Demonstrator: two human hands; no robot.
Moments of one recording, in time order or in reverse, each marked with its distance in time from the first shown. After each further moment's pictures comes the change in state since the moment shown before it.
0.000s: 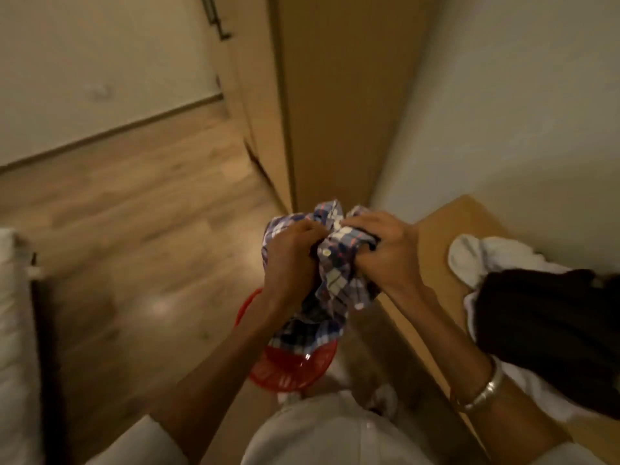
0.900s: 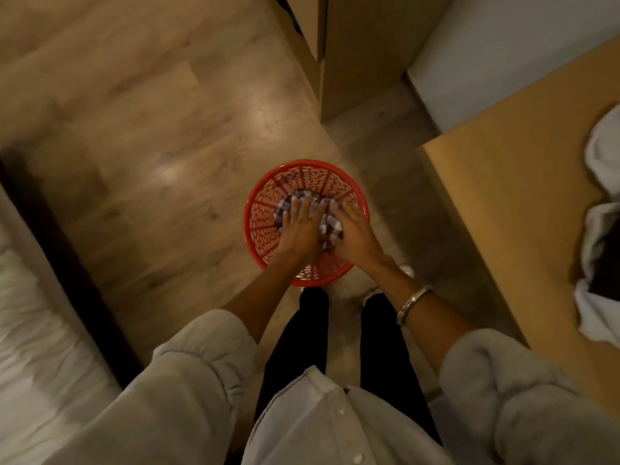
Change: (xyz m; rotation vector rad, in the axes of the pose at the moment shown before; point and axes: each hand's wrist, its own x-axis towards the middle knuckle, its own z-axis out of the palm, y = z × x) left_hand -0.177 -0.249 0.167 0.278 -0.913 -0.521; right_hand -0.203 0.181 0.278 -0.174 -0.918 0.557
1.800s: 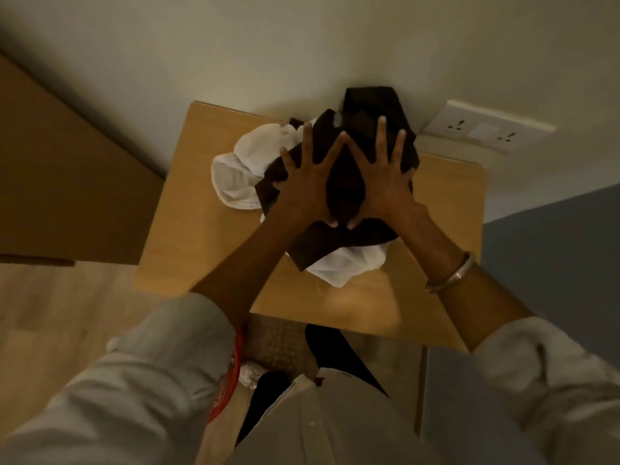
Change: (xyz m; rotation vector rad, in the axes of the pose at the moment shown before) left_hand 0.020 0.578 -0.004 0.442 0.019 0.898; right_hand -0.326 0.305 -0.340 -0.084 0.603 0.696
